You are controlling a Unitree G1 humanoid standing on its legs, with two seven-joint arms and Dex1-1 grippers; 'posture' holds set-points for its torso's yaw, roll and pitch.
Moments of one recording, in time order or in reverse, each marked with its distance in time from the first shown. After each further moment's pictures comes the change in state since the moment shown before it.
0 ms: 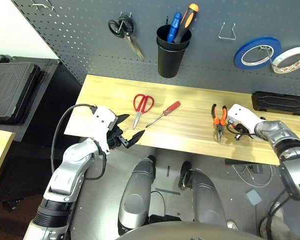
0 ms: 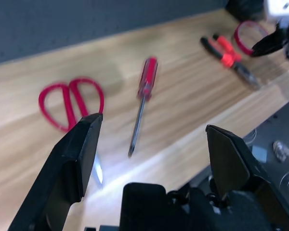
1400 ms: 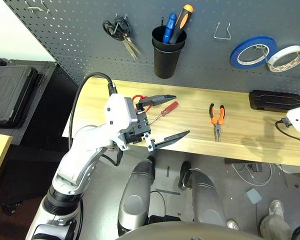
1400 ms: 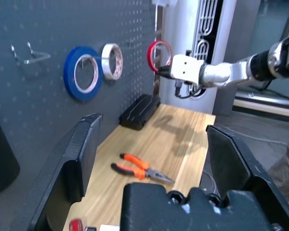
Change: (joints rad) left arm -0.246 -0.027 -0.133 -0.260 -0.134 -0.069 -0.146; right arm 0.284 -0.201 -0.261 -0.170 -0.002 -0.556 -0.765
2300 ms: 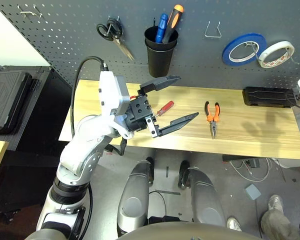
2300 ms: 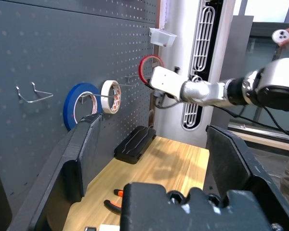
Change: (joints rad) left arm -0.082 -0.048 0.033 0.000 -0.111 0.074 0.076; right arm -0.398 -0.033 0.033 0.181 -0.016 0.217 0.115
